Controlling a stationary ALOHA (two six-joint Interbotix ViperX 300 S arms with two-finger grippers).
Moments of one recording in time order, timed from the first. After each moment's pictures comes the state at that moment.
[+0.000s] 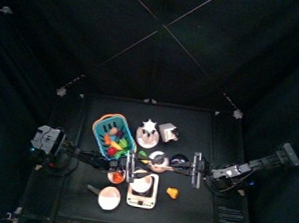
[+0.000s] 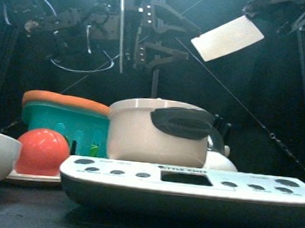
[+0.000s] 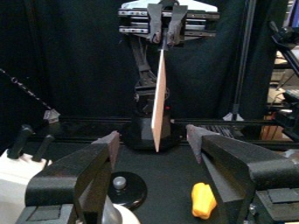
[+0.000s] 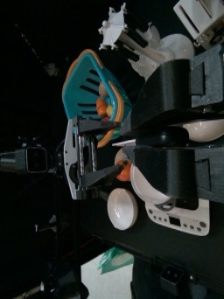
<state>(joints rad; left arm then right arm) -0.16 0.18 0.68 -0.31 -1.13 0.20 0.38 -0.83 0.93 -1.40 0.41 1.42</state>
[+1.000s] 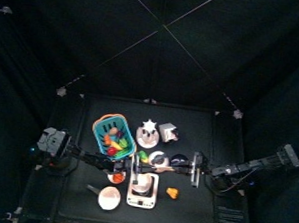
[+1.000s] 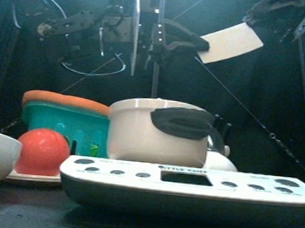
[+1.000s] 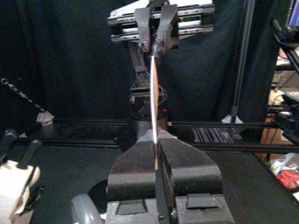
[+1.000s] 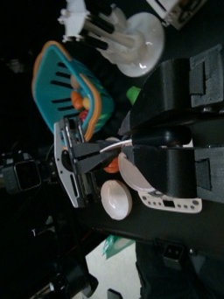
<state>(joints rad) -0.16 0.22 0.65 -0.30 -1.13 0.20 0.31 -0.81 0.94 -1.06 0.41 1.41</state>
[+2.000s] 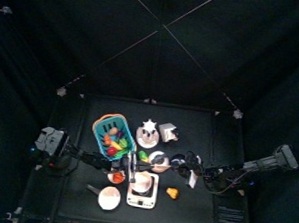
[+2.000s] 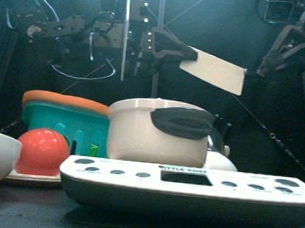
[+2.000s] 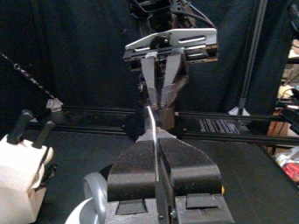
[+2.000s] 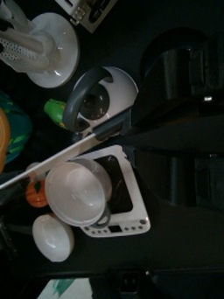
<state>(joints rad) -0.17 0.20 0.71 -0.35 -1.13 0.20 0.40 -0.73 0.94 -0.74 0.66 1.15</state>
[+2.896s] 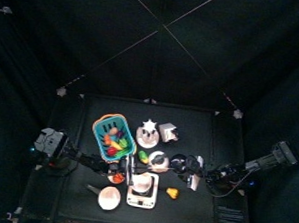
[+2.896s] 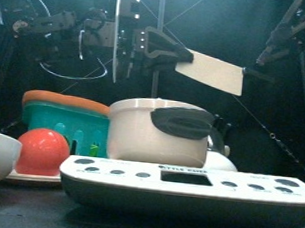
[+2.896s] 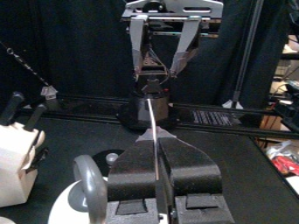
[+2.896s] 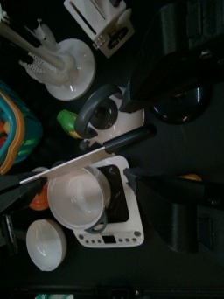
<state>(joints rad) -0.24 0.20 0.73 -0.41 -1.13 0.19 0.43 -0.69 0.86 -0.79 0.72 1.09</state>
